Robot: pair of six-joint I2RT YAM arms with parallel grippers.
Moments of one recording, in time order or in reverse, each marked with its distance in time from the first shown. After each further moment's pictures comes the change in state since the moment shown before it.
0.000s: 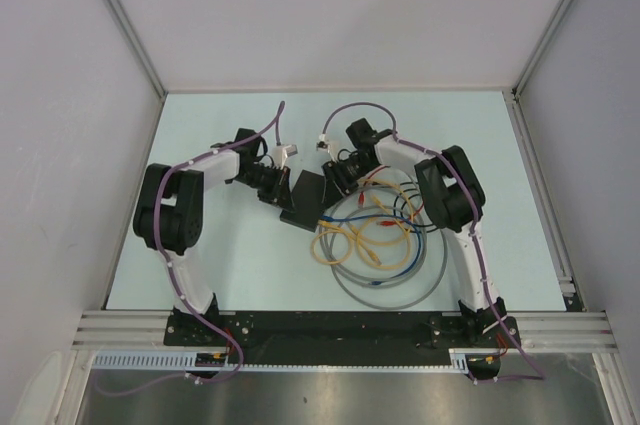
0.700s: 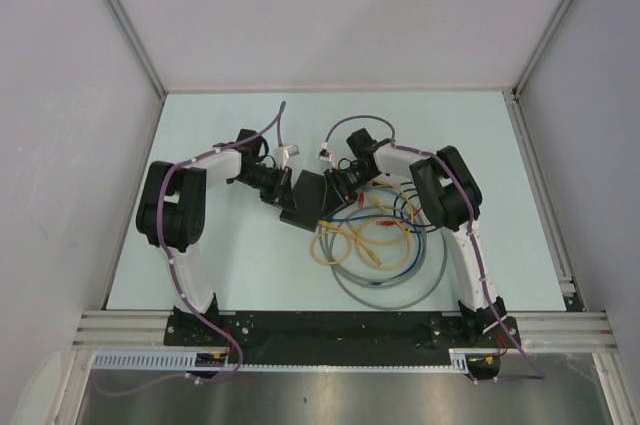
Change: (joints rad) left arm -0.003 0.030 0.013 -0.005 0.047 -0.010; right arm 0.006 0.034 -0.067 0.061 -0.100 0.121
